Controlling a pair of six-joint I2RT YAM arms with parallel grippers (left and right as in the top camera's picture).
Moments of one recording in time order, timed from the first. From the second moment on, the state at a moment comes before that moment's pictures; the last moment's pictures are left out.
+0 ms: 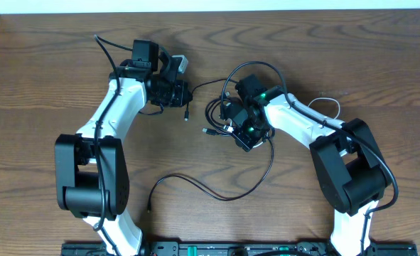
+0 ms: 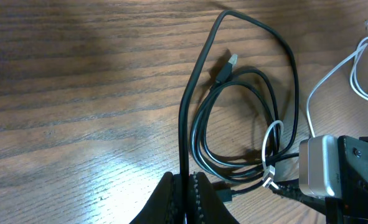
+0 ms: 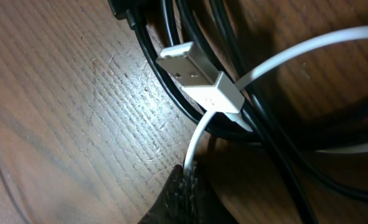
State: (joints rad) left arm -0.11 1.89 1.35 -0.67 0.52 0.01; right arm 0.53 2.04 1.33 -0.77 -0.34 -0.29
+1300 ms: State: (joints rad) left arm -0.11 1.89 1.35 -0.67 0.52 0.01; right arm 0.11 1.45 1.74 -0.93 -0.27 0.00
